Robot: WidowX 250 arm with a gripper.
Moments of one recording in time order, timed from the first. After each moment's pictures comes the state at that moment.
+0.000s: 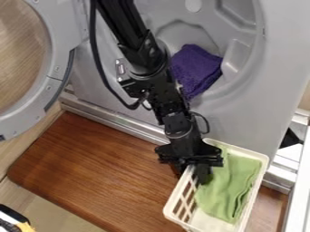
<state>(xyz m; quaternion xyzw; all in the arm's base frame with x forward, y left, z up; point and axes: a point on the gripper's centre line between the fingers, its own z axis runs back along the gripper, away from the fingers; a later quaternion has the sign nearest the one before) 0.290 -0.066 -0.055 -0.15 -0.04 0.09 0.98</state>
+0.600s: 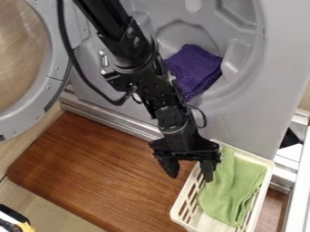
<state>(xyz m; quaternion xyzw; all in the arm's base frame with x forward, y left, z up) 0.279 -0.065 -0.024 -0.15 -0.07 0.07 0.98</state>
